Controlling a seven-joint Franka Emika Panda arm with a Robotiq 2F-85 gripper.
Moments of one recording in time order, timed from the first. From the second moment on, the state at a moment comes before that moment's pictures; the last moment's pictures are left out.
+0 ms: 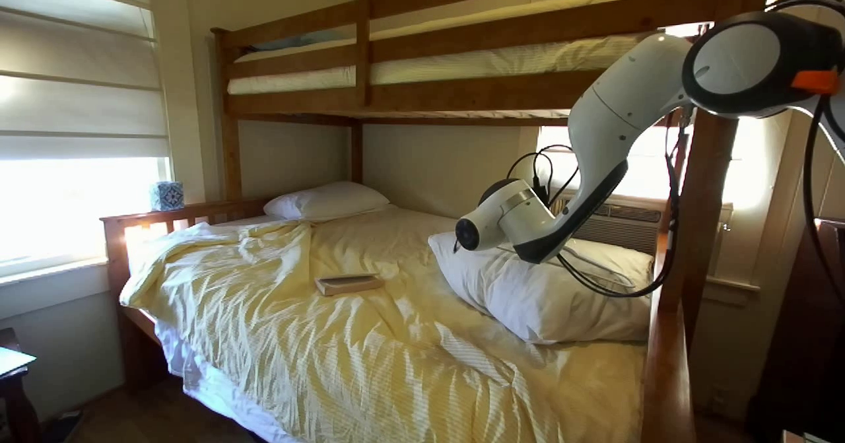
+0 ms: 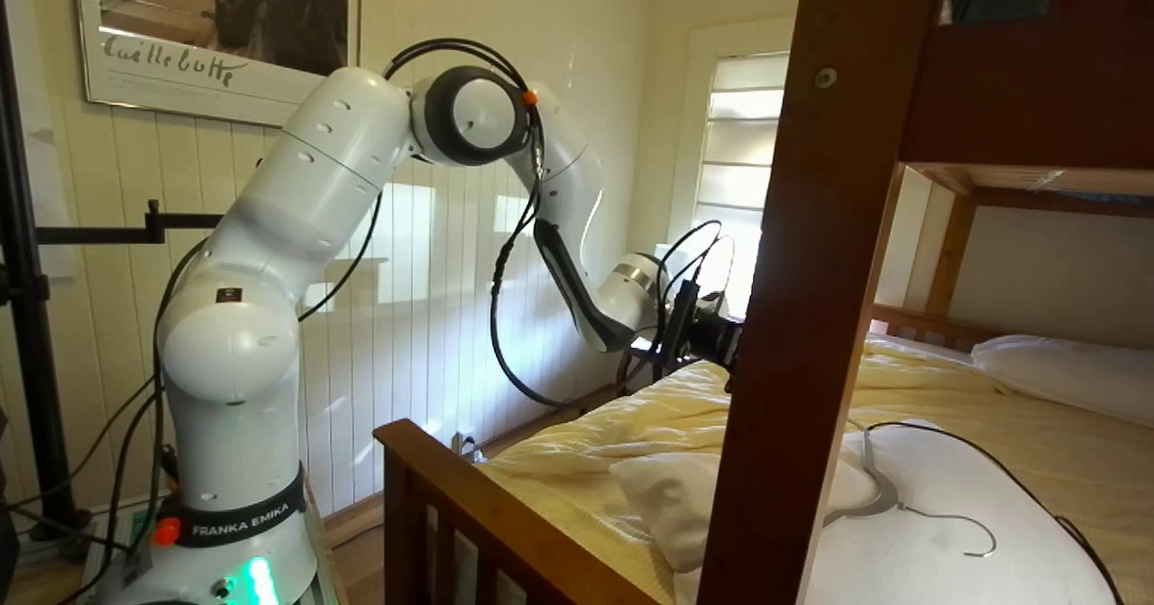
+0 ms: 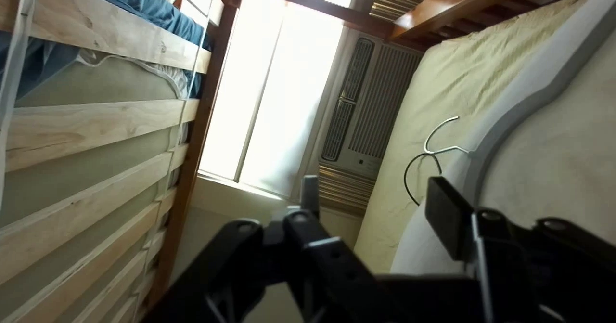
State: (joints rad) arm -0.05 0.52 -0.03 -1.84 -1.66 1.65 0.54
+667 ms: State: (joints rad) arm -0.06 0.26 0.00 -1.80 -1.29 1.67 0.56
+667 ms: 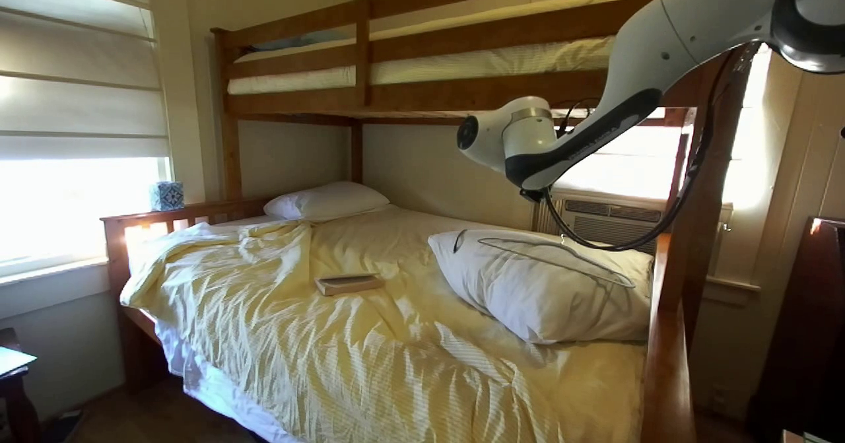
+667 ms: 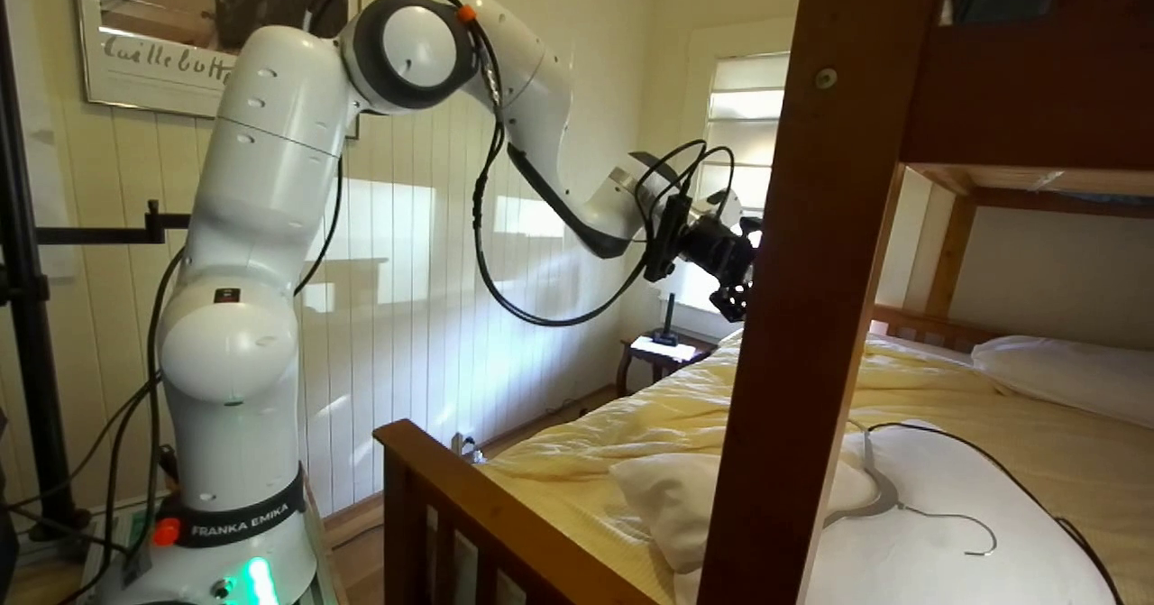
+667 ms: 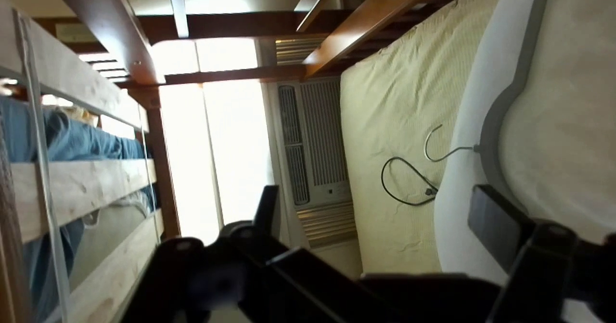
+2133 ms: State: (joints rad) arm -0.10 0.50 -0.15 -1.19 -0.67 1.42 0.58
